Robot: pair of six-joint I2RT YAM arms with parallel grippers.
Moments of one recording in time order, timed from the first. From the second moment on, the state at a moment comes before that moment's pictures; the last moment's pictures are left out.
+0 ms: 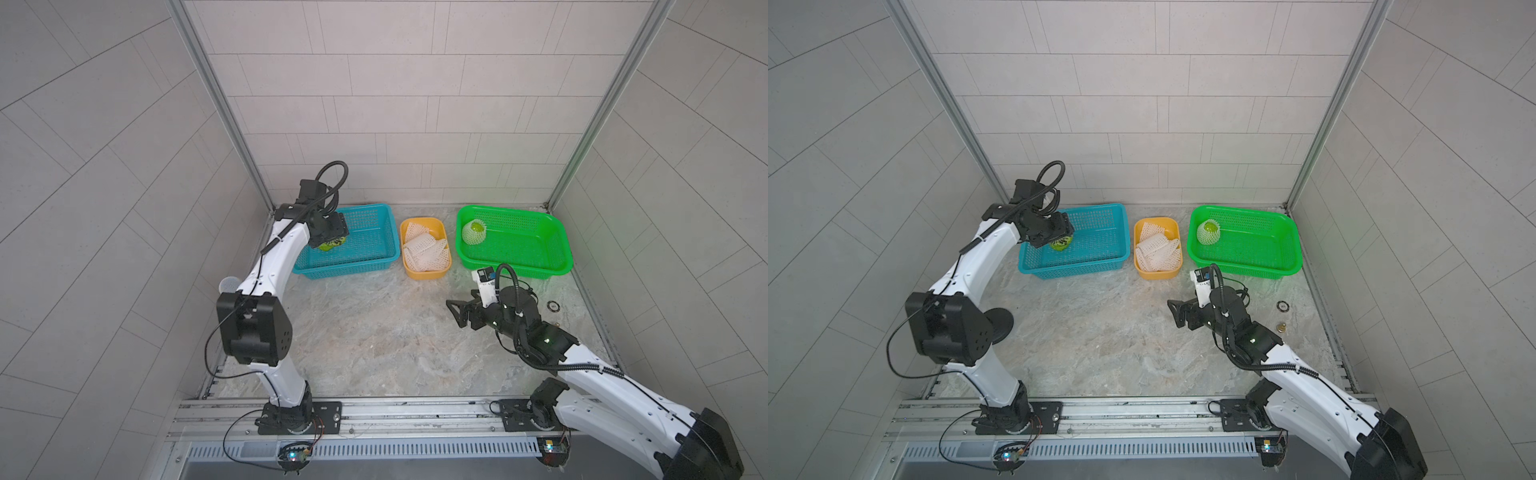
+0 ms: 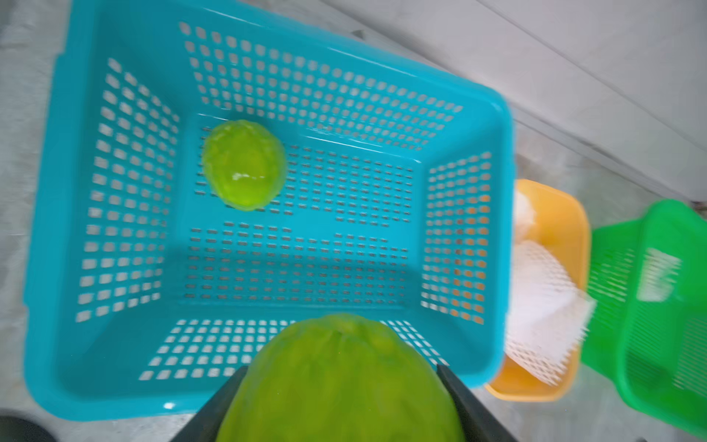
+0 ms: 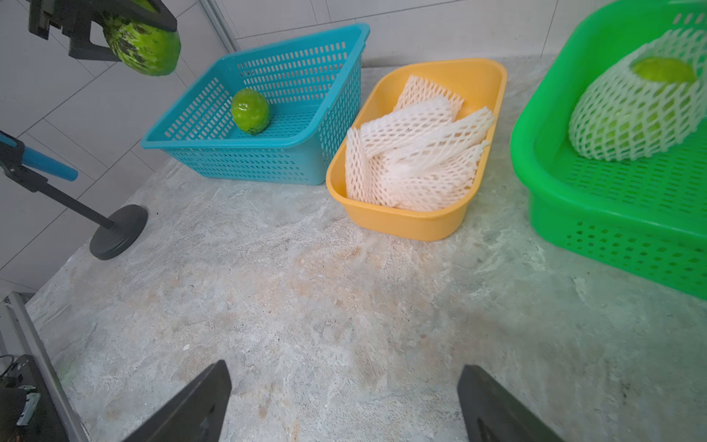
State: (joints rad) left arm -0.09 1.68 1.62 -0.89 0.18 -0.46; right arm 0.58 0.83 0.49 -0.11 -0.05 0.31
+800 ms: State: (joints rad) left arm -0.37 1.47 0.79 0.78 1.08 -1.52; right arm 0.58 0.80 0.51 0.20 -0.44 0.24
